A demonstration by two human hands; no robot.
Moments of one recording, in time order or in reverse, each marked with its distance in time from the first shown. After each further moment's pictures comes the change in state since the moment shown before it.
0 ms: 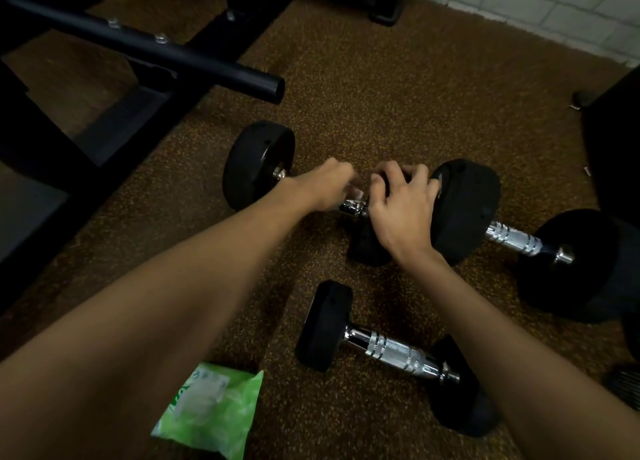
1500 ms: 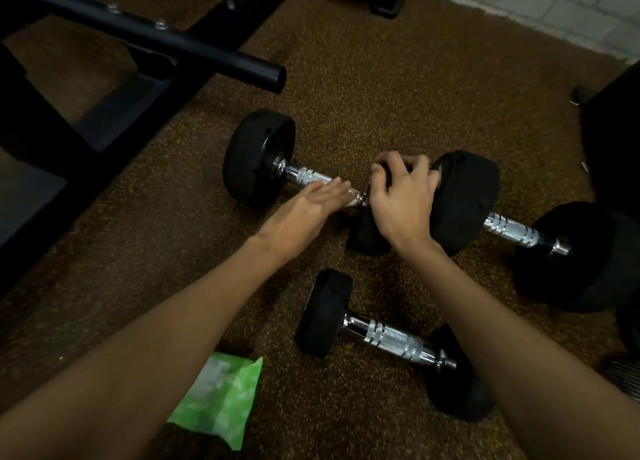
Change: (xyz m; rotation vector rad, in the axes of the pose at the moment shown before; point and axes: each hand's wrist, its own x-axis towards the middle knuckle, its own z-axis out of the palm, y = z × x) left_hand -0.054 -0.032 0.063 0.152 0.442 0.371; right_hand -0.004 -0.004 -0.002 0.074 0.025 0.022
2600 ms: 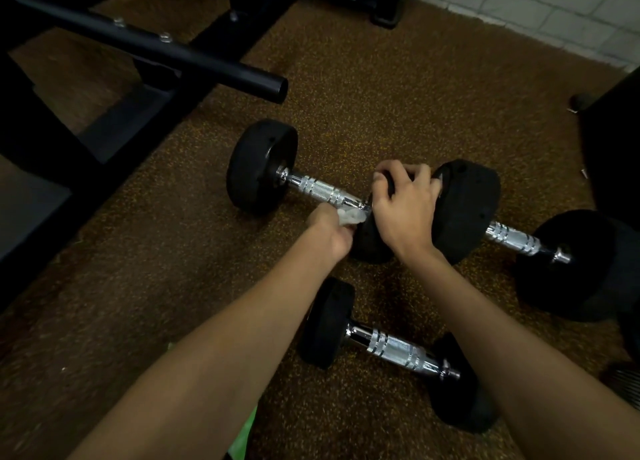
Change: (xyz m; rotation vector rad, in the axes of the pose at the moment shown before) left_hand 0.060 0.040 0.013 -1.901 0.413 -1.405; right_hand 0.006 0.007 0.007 -0.002 0.002 -0.013
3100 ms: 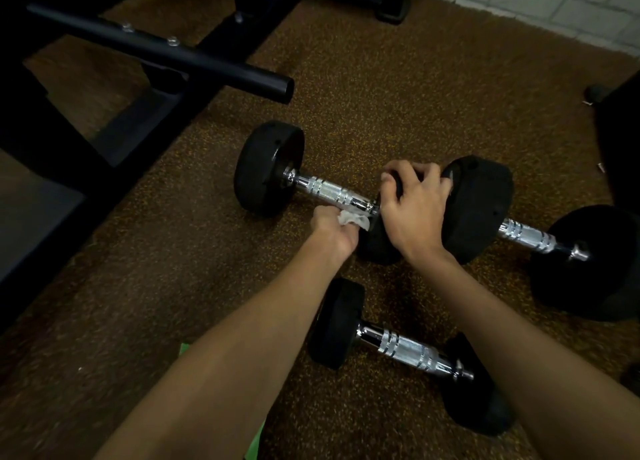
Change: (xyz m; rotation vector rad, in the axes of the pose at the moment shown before) left_hand 0.002 0.001 -0.008 -0.094 0.082 -0.014; right_hand -0.005 0.000 0.000 -0.026 0.026 -0.022
